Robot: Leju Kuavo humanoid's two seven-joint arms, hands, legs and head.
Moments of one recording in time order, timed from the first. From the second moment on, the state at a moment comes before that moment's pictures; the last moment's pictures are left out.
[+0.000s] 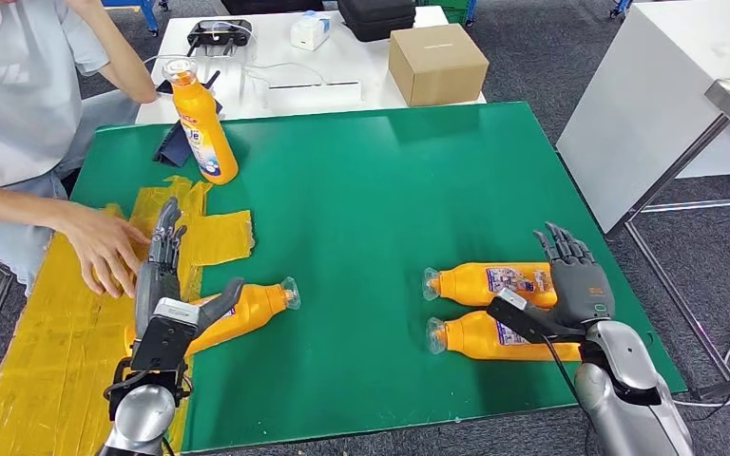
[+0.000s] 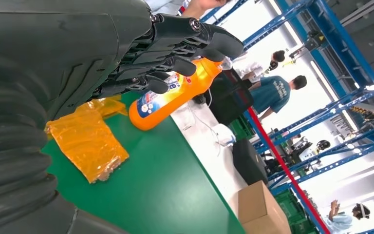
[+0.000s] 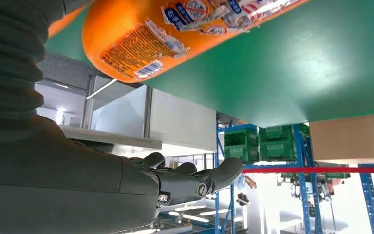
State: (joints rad) left arm -0.04 -0.08 -0.22 -1.63 -0.49 0.31 -0.35; right arm -0.13 -0.28 0.12 -1.35 1.04 -0.16 -0.02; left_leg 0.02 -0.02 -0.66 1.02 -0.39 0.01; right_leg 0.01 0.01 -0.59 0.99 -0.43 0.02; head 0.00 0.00
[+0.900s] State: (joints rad) left arm -0.06 -0.08 -0.23 -1.57 -0.47 0.29 -0.35; right arm -0.26 -0.30 0.17 -1.13 1.08 -0.05 0.01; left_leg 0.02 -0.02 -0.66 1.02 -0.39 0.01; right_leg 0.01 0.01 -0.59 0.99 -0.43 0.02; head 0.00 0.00
